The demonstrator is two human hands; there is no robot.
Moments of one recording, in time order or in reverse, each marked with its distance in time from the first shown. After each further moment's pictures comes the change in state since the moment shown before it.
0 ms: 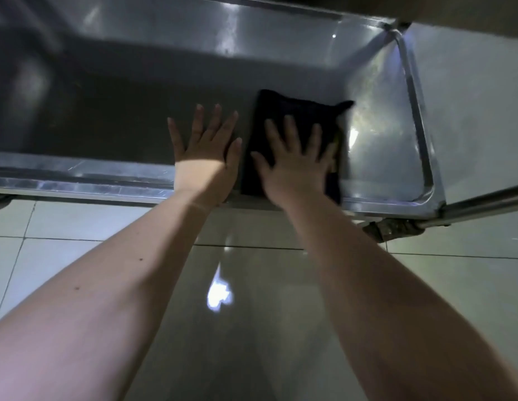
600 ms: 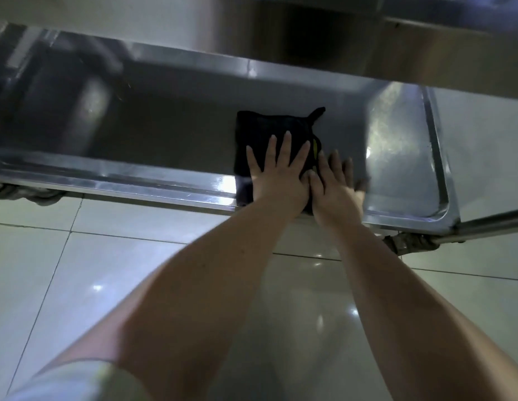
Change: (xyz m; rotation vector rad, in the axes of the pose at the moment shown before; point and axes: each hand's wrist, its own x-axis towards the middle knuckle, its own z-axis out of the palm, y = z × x) left_hand -0.003 0.074 0.009 0.086 -0.337 -0.007; right_hand -0.019 0.041 0.009 0.367 0.054 0.026
